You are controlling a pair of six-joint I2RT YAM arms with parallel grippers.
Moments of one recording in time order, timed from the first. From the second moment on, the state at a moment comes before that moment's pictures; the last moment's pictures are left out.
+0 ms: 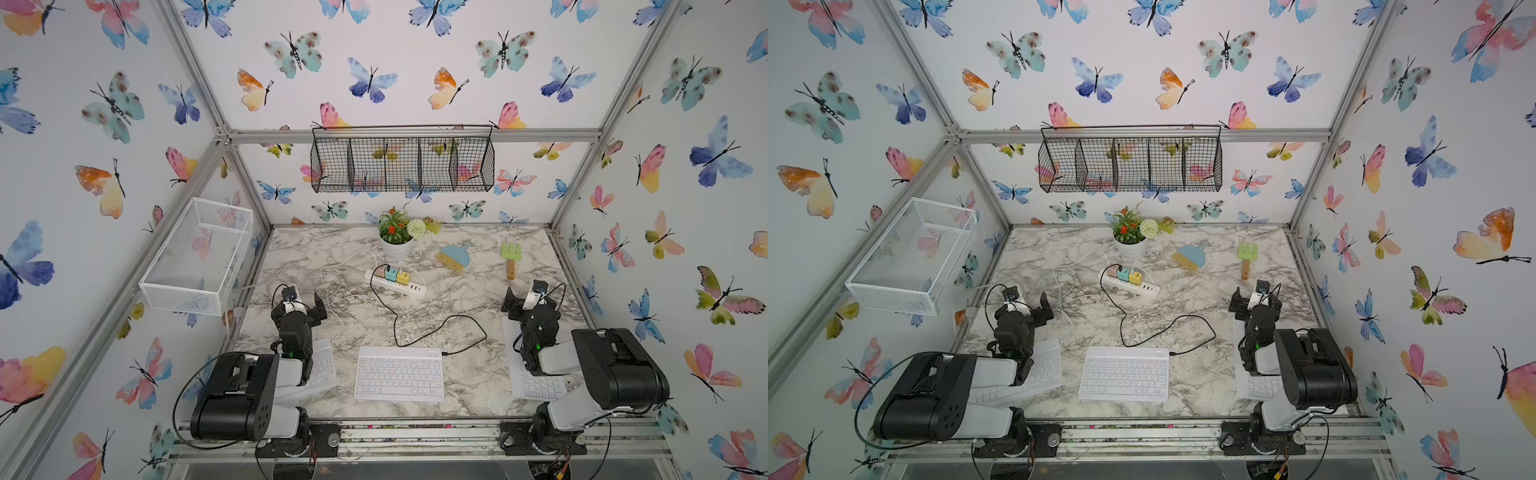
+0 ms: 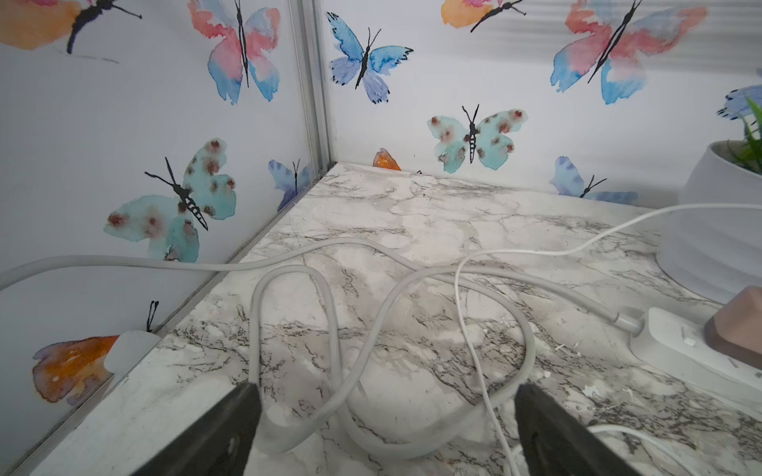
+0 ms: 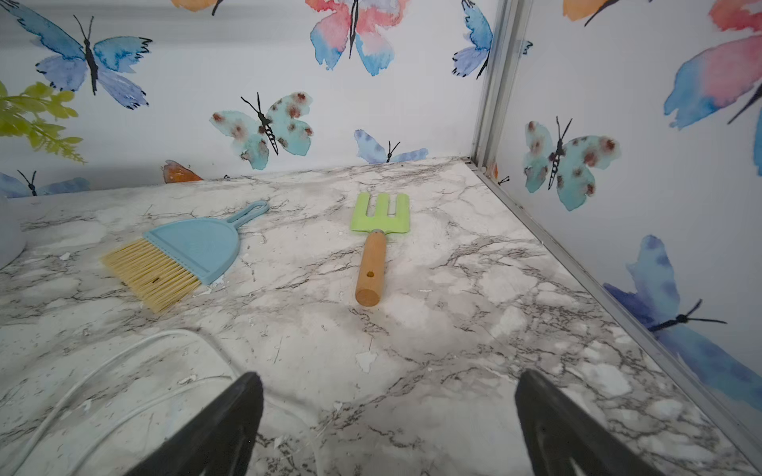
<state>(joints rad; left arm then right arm) -0.07 1.41 0.19 1.01 -0.31 -0.10 0.08 1.57 0.24 1.14 0.23 0.03</state>
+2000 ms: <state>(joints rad) -0.27 1.27 0.77 0.20 0.34 -0.54 0.20 1.24 0.70 0.30 -0.71 0.15</state>
